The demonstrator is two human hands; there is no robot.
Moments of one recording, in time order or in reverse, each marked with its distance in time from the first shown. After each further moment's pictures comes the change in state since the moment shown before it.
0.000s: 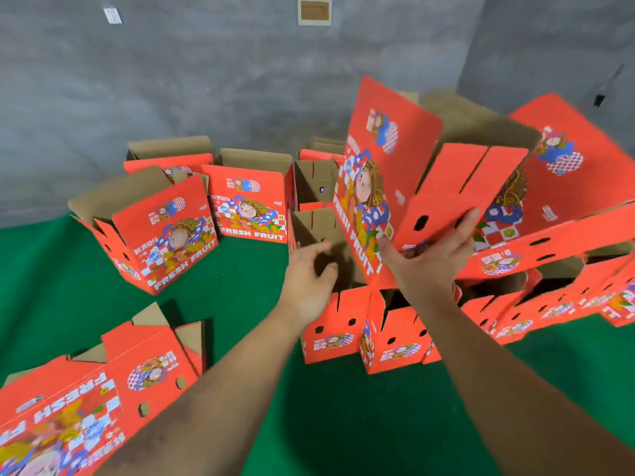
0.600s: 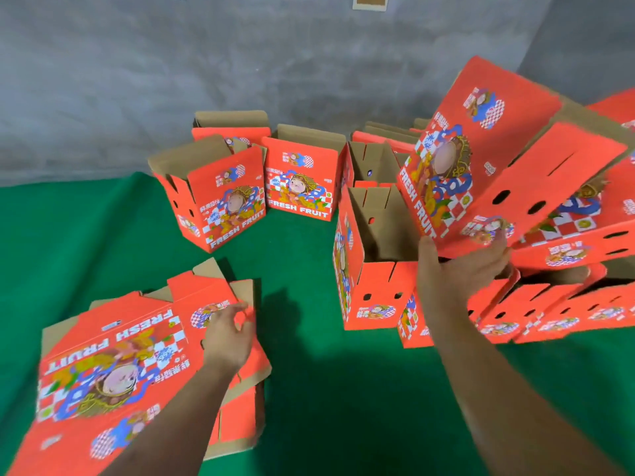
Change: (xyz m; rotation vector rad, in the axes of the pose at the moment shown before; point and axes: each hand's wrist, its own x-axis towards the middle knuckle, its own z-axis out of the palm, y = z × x) left_hand -0.158 -0.163 -0.157 0.298 0.238 -0.506; right_hand -0.096 -0.045 0.010 0.117 0.083 0.163
